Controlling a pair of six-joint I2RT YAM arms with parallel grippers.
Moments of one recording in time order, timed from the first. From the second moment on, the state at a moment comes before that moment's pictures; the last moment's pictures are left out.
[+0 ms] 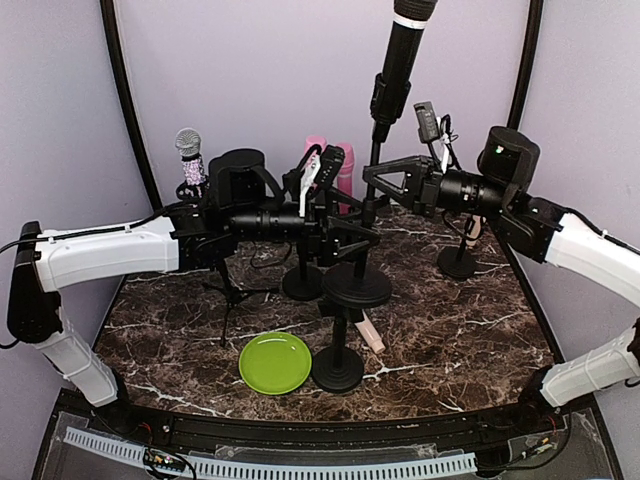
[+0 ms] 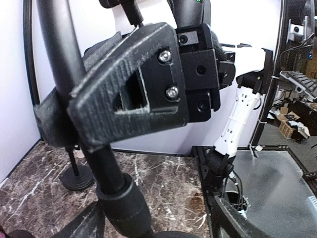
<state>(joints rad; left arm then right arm) -0.96 1.59 1.32 0.20 0.58 -0.05 0.73 1.23 1.14 0.17 -0.63 0.32</state>
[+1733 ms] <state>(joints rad) -0.88 1.57 1.31 0.01 0.37 -0.11 0.73 1.15 1.05 0.20 -0.46 0.26</state>
